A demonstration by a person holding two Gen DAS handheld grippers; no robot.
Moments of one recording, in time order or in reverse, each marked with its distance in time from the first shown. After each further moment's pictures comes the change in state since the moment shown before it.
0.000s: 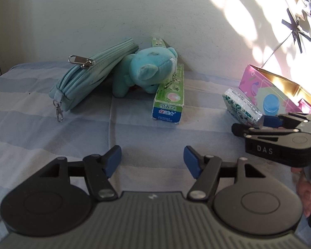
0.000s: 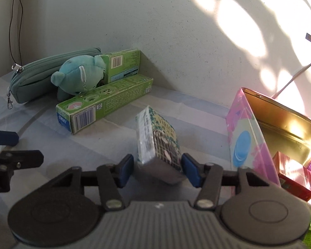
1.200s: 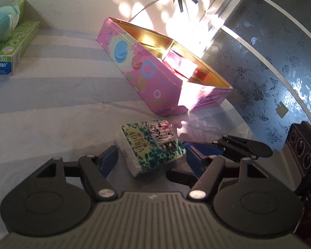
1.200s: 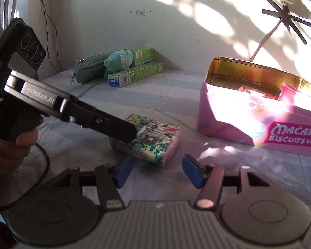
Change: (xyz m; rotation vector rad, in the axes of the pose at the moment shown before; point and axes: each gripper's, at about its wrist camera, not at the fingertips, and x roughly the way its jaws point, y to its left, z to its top) left arm -0.027 -0.086 -0.041 0.103 0.233 -0.697; right arm -0.152 -0.033 -0.117 0.086 -0.040 0.186
